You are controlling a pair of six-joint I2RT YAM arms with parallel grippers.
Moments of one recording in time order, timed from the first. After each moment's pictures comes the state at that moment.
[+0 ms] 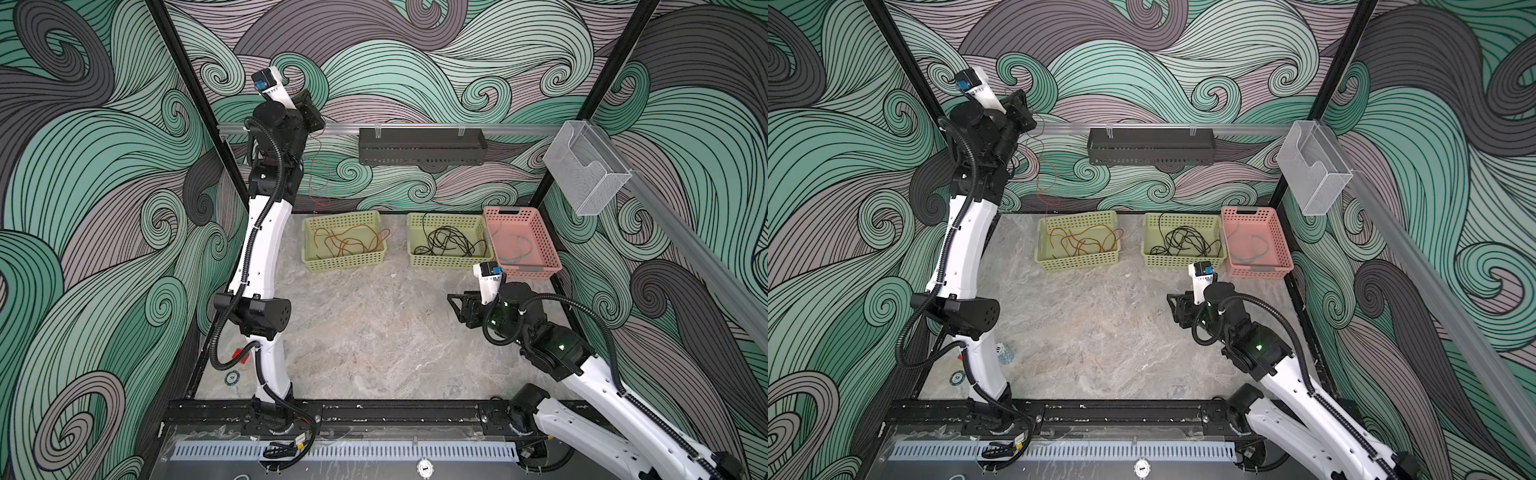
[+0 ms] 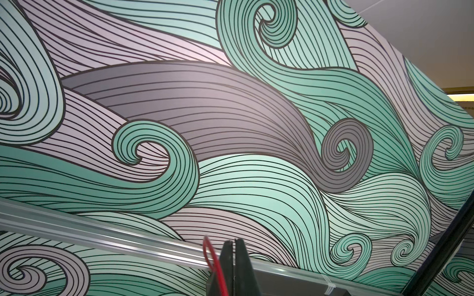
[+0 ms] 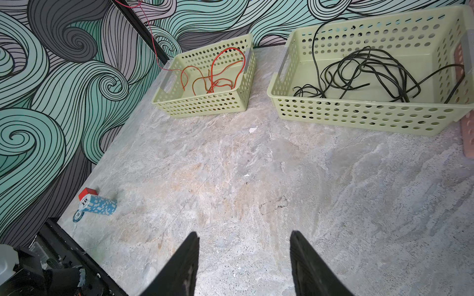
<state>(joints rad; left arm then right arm) -0.17 1.98 2.52 -0.27 -0.07 -0.41 0.63 0.75 0.76 -0.52 0.03 0.41</state>
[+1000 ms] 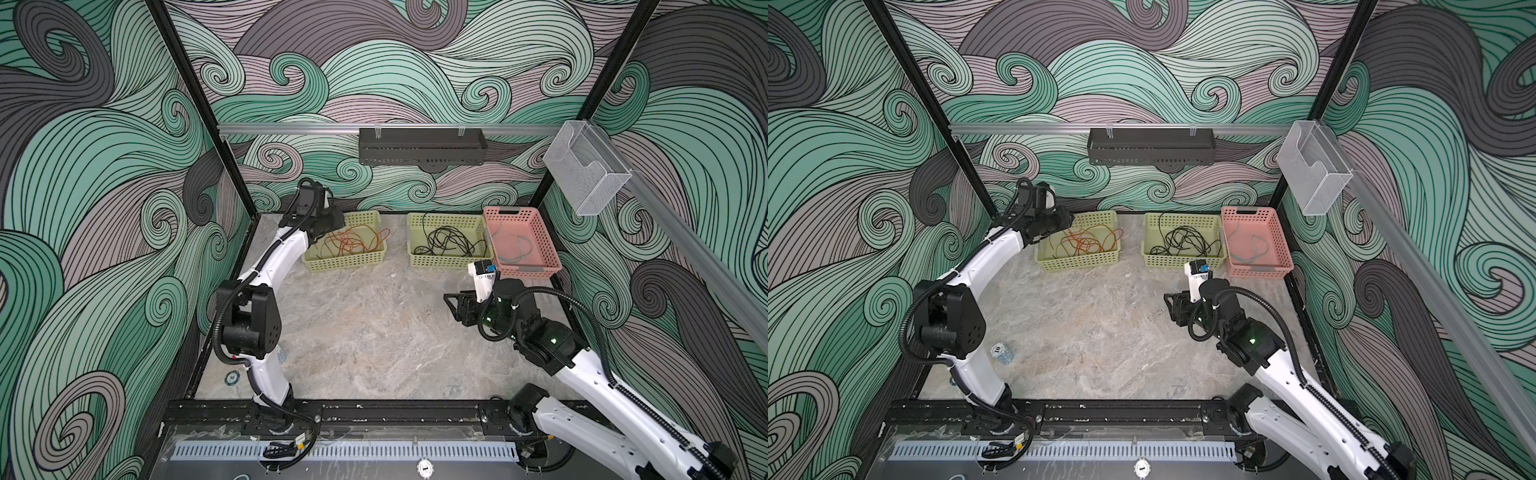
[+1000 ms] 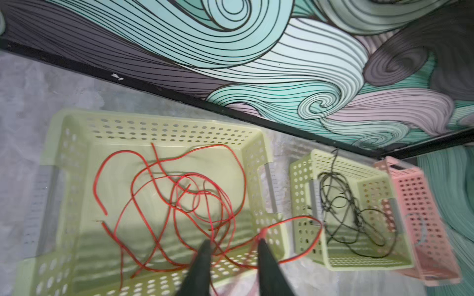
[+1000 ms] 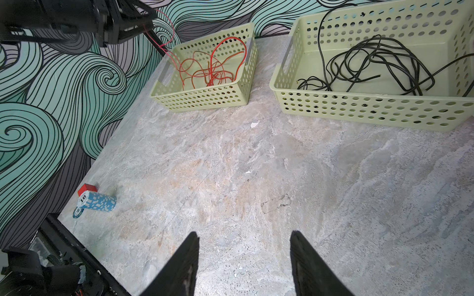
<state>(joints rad) -0.18 1.80 1.64 -0.48 0.12 -0.45 0.63 0.80 0.76 -0.50 0.00 0.41</state>
